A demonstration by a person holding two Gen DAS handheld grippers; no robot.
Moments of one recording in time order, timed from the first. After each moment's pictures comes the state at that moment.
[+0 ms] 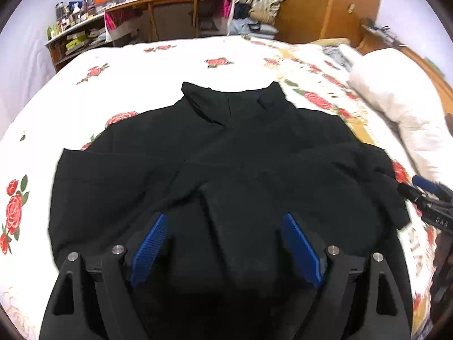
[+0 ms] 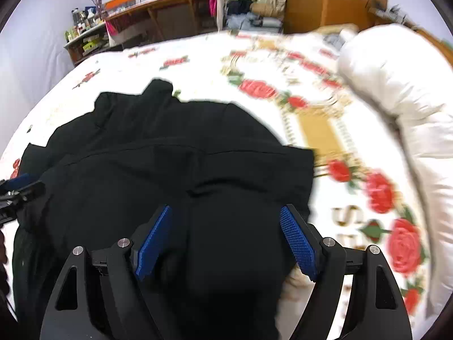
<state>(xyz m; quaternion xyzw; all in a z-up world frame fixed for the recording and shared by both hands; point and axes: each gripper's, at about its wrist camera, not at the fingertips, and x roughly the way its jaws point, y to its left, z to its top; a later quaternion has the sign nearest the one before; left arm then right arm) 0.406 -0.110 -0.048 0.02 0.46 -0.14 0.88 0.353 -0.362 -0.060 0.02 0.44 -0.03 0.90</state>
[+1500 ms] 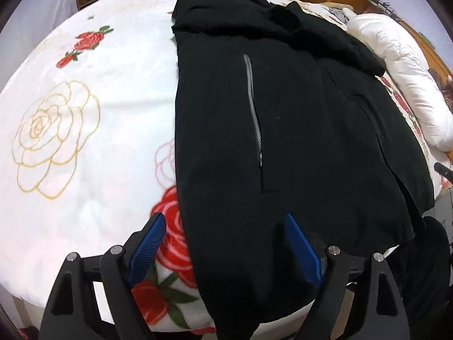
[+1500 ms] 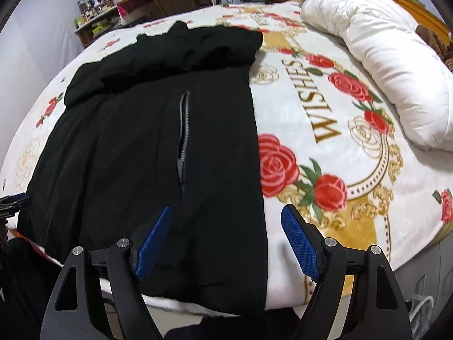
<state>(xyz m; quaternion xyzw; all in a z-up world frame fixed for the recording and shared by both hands) 0.123 0.072 -0.116 0.00 0.56 -0.12 0.82 0.046 -0.350 -0.089 0.07 0.50 -0.03 0.86</state>
